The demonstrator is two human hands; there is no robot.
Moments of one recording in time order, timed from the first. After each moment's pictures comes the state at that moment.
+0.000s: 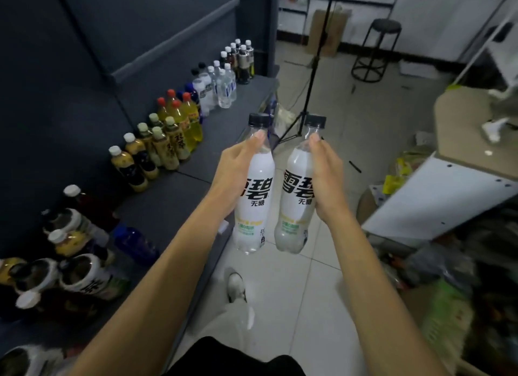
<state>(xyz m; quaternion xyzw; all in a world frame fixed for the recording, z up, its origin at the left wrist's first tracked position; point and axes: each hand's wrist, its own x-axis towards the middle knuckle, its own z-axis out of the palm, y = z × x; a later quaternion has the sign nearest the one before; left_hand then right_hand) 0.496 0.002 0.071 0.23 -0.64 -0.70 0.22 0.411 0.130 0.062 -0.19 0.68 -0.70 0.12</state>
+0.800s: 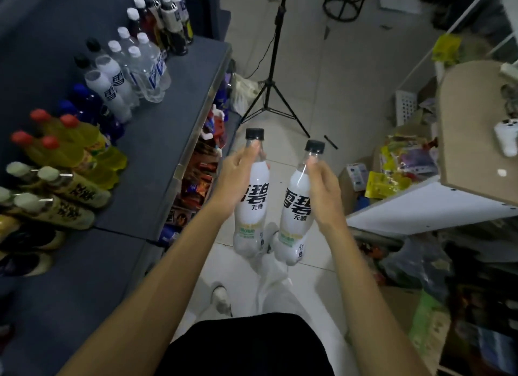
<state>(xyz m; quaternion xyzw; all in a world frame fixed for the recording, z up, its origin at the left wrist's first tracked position) 0.158 -0.112 -0.029 0.30 -0.66 -0.68 0.06 0.109 0.044 -0.035 -0.07 0.79 -0.59 0.15</state>
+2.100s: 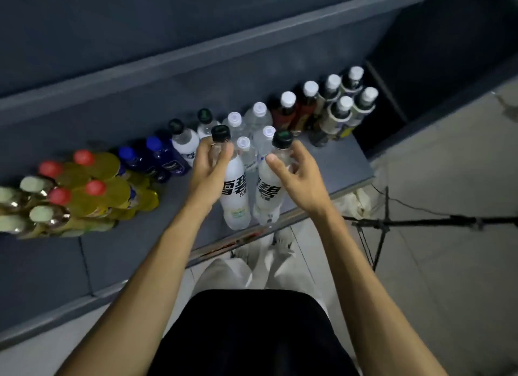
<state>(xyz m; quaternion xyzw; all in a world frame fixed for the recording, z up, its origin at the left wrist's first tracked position) -0.062 -0.488 -0.093 0.62 -0.46 -0.51 0.39 -0.242 -0.466 -0.075 -0.53 0.61 -0.38 0.45</state>
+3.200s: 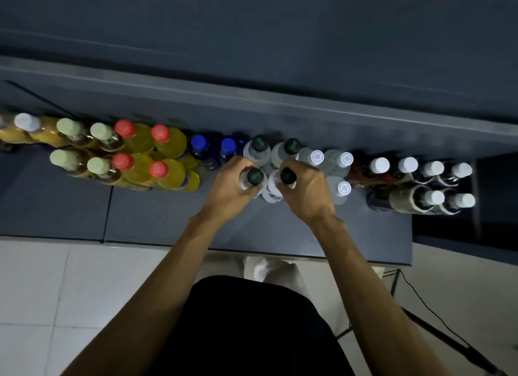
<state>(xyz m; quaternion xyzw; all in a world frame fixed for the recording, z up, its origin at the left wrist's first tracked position) 0.018 -0.522 -0.142 0.69 -0.52 -0.37 0.35 -0.146 -0.578 -0.108 -0.78 0.55 -0.12 0.28</state>
